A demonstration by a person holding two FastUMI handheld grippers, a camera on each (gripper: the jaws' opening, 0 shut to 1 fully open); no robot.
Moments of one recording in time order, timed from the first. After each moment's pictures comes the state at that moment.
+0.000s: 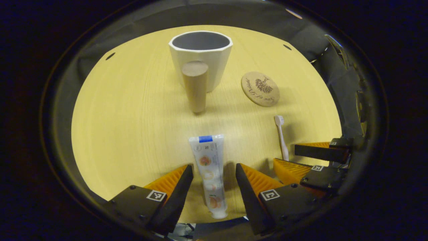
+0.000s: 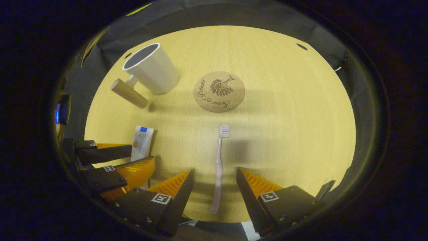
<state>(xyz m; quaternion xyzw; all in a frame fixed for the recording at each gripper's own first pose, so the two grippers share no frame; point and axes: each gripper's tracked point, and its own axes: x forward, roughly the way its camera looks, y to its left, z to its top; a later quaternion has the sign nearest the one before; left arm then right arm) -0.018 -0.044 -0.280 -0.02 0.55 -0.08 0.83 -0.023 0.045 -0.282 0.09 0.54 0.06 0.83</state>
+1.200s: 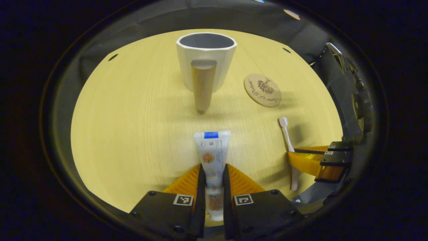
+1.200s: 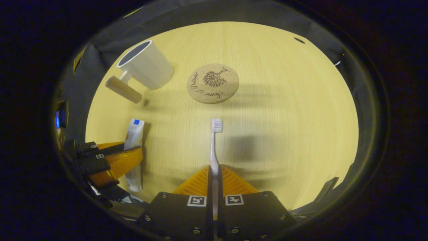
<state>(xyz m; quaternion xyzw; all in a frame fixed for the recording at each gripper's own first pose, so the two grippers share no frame) -0.013 -0.034 -0.285 -0.02 0.51 -0.08 0.86 -0.030 0.034 -0.286 0.11 0.54 0.06 0.83</state>
